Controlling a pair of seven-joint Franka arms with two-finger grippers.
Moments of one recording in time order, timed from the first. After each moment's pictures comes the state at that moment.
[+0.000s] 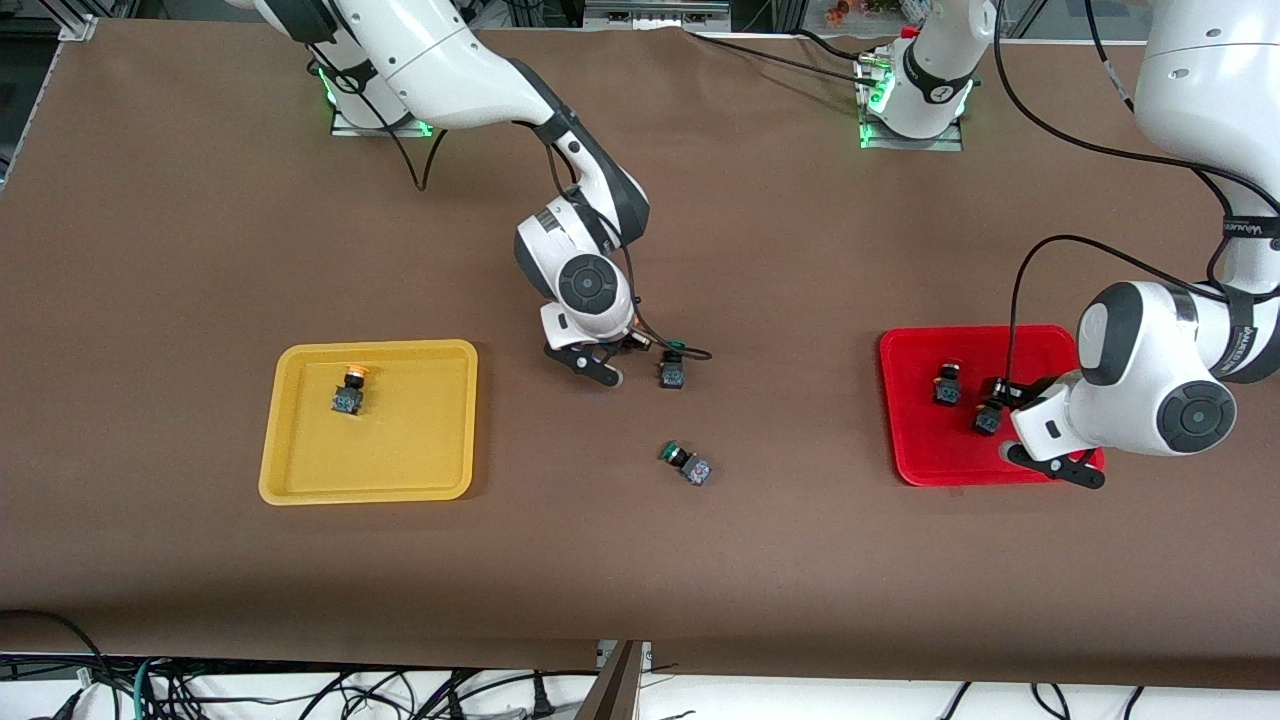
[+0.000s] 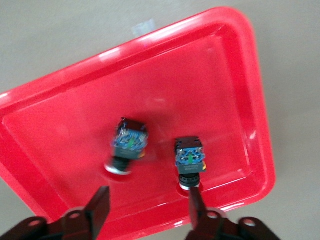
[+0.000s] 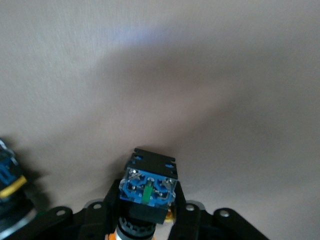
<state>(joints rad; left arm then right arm) 0.17 0.62 -0.19 -1.51 0.15 1.82 0.25 0.72 0.82 -0.01 -1.46 0.17 2.16 1.09</state>
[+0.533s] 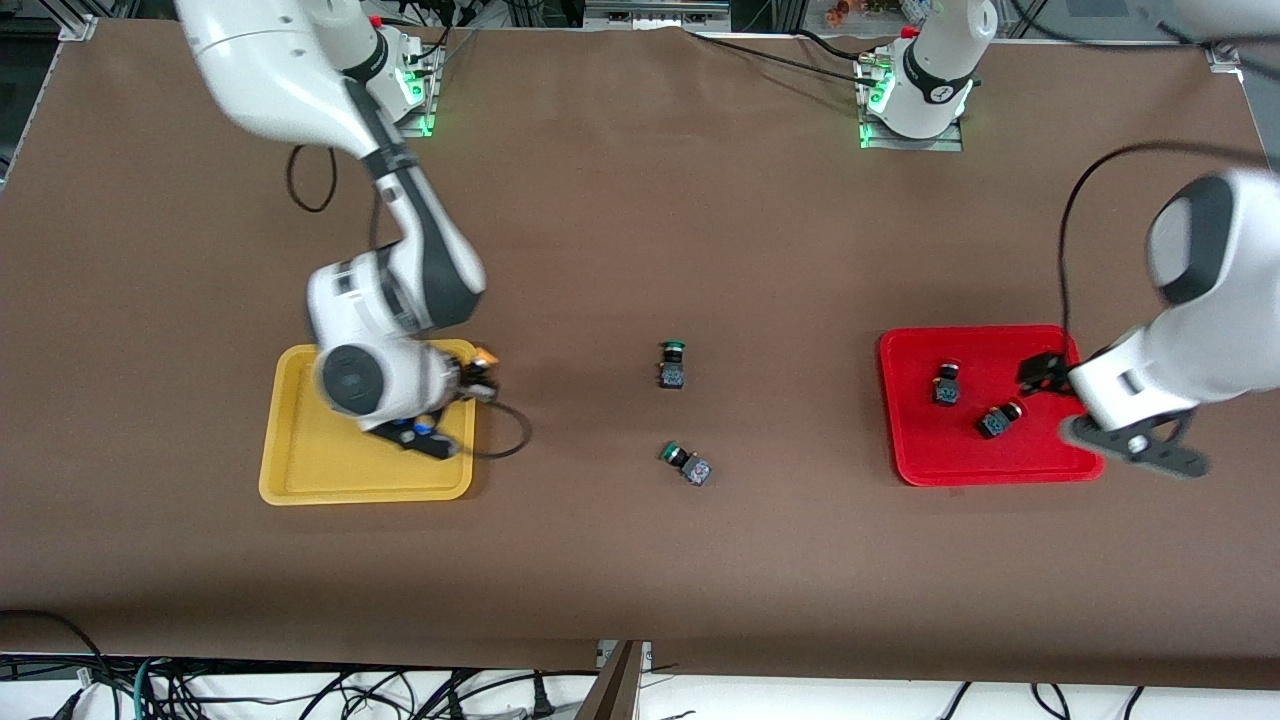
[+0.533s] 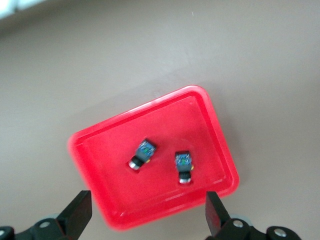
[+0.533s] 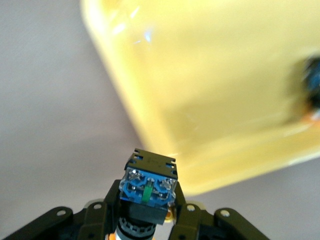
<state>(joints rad) 0.14 0.37 -0.21 -1.38 0.16 1.70 0.25 0.33 0.71 -0.05 -1.40 0.16 1.84 0.53</state>
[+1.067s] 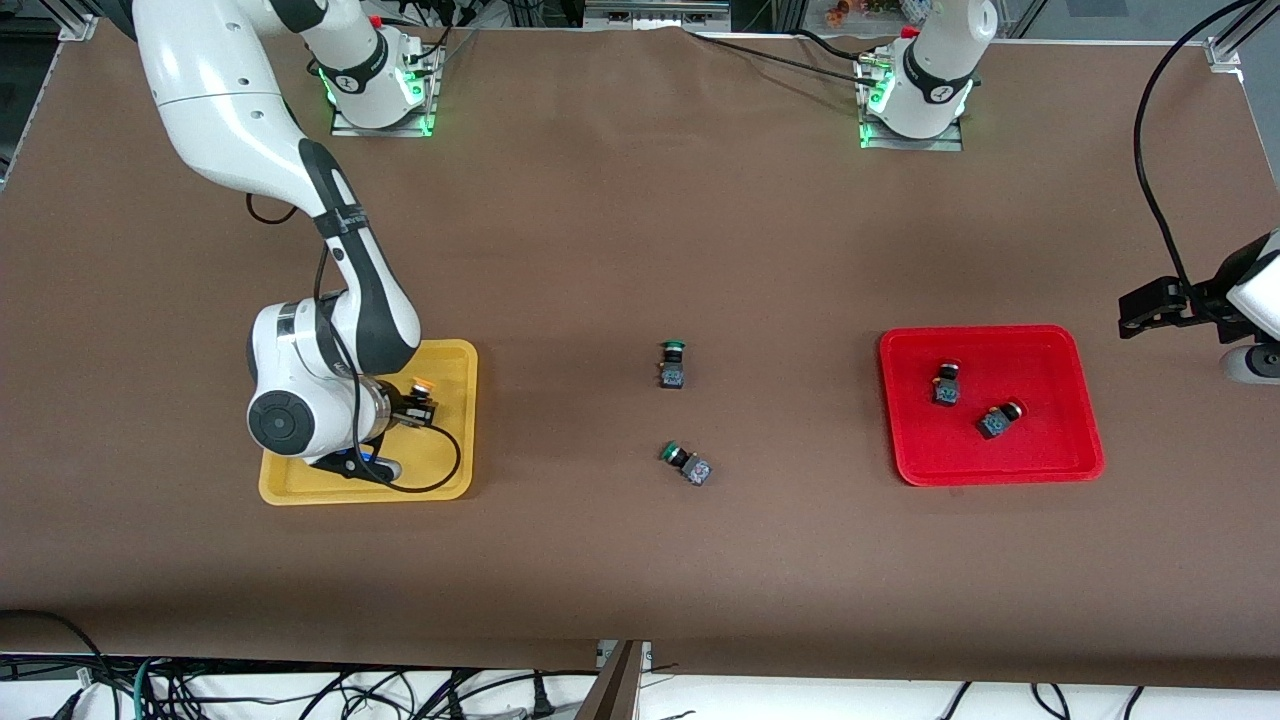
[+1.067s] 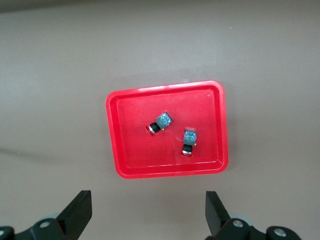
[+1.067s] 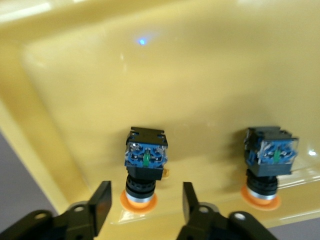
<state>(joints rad) 0.15 0.30 -0.20 -1.25 0.15 1.49 0.02 0.26 0.76 -0.05 -1.40 0.09 1.88 0.37</state>
